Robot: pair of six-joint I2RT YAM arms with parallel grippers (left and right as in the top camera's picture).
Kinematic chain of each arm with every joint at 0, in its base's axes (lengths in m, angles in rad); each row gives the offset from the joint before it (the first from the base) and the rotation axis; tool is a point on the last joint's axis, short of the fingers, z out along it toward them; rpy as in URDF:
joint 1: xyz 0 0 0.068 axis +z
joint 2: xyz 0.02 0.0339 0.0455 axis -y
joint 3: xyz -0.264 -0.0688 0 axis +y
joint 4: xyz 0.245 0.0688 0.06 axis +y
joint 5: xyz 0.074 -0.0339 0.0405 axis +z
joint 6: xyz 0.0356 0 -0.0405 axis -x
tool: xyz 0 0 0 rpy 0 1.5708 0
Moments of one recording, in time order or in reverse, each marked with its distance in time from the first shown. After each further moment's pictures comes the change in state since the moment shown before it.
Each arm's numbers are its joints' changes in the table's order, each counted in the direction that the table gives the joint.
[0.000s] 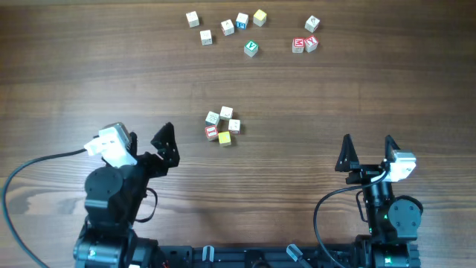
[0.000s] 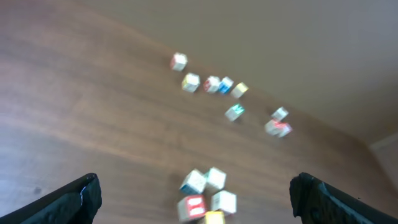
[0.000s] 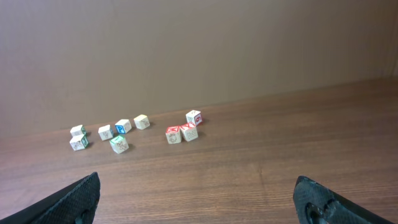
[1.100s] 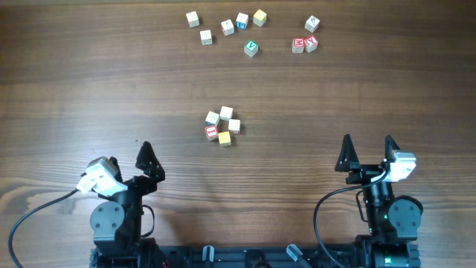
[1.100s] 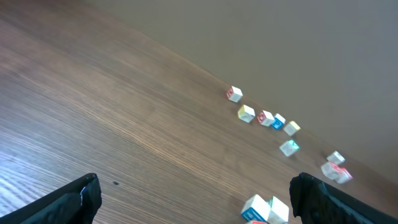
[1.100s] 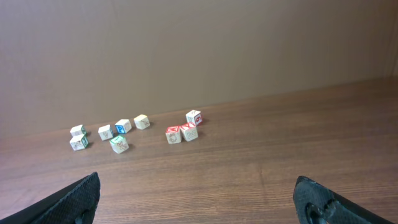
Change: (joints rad) left arm 0.142 0.436 0.289 0.030 0.131 0.000; right arm 0.000 0.000 0.000 0.000 0.000 0.000
